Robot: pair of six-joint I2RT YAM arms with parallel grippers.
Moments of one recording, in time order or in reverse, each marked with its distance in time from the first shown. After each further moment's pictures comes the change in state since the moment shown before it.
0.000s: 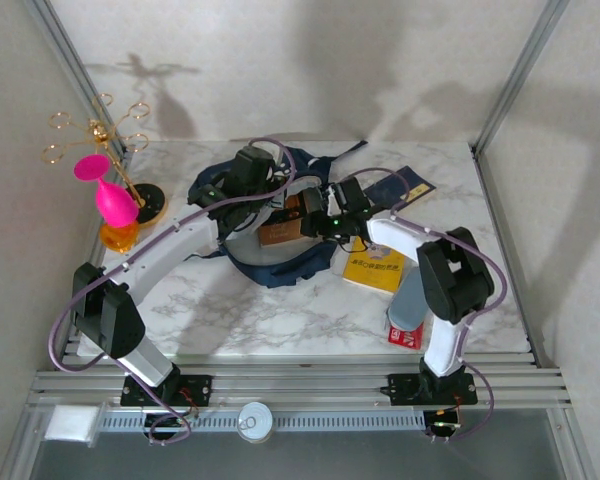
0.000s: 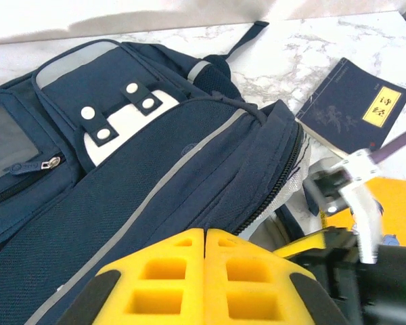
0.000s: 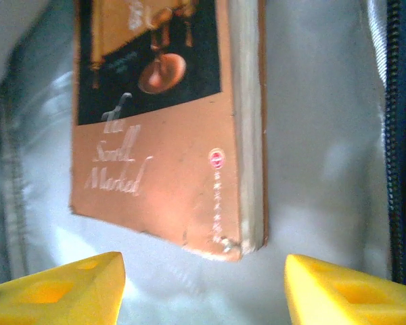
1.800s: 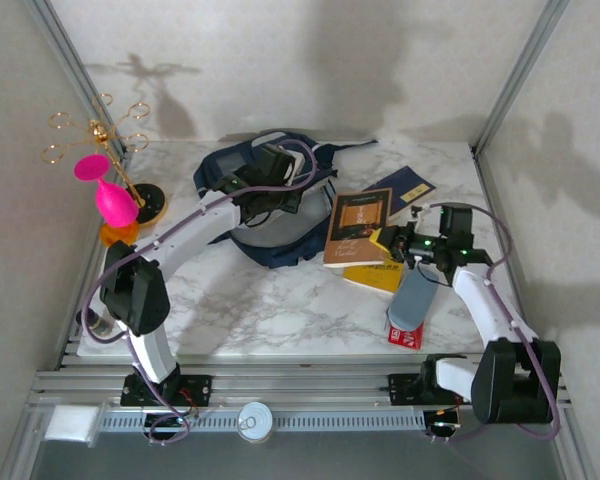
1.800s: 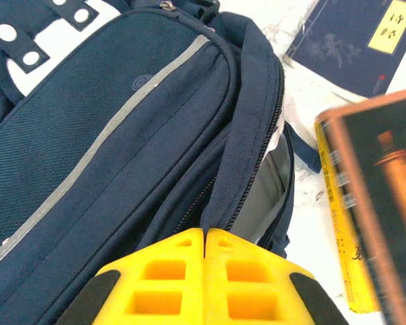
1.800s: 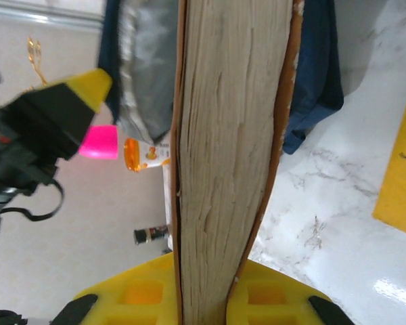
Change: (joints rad) left arm -0.017 0.179 0.154 -0.121 0.095 0.087; right arm -0.473 -0.639 -0.470 -0.025 -0.599 0.190
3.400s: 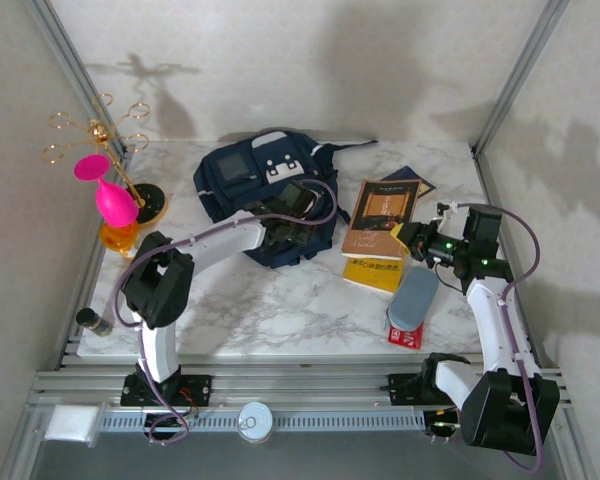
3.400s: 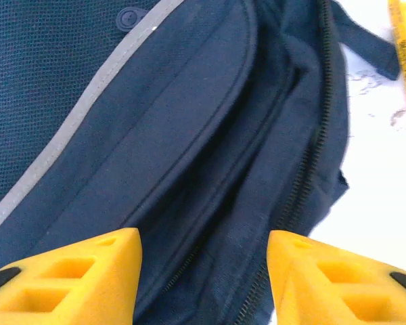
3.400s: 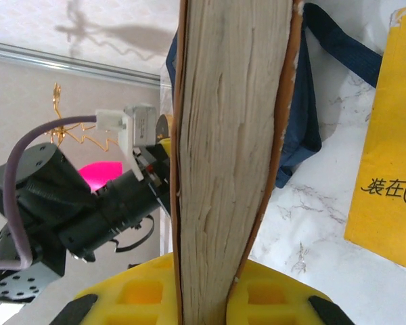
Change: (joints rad) left arm -0.083 0.128 -0.160 0.093 -0.109 0.049; right arm -0.169 -0.166 0.014 -0.111 0.010 -0.068
